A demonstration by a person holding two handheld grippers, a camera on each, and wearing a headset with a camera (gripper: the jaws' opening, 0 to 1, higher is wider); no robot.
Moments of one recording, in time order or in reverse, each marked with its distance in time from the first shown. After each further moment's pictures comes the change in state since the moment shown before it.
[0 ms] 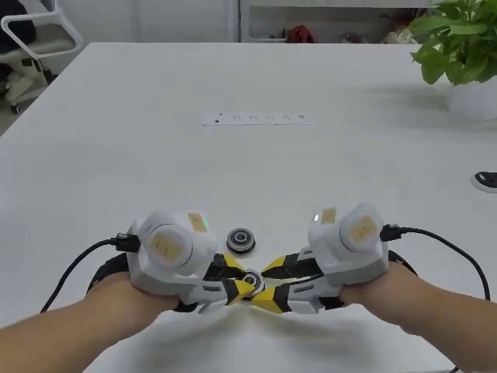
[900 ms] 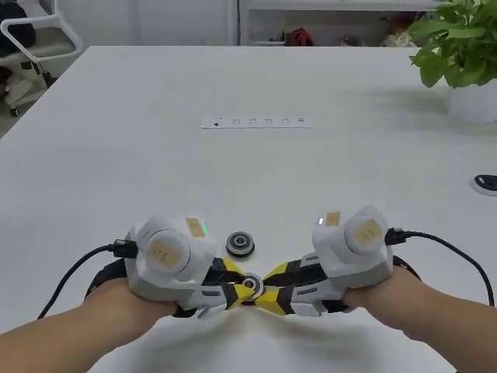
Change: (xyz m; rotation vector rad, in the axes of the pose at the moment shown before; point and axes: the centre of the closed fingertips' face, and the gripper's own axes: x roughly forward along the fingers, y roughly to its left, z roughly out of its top) left arm 0.001 0.001 0.000 -0.004 -0.008 0.003; right arm -0.005 0.000 -0.003 0.027 -0.003 0.007
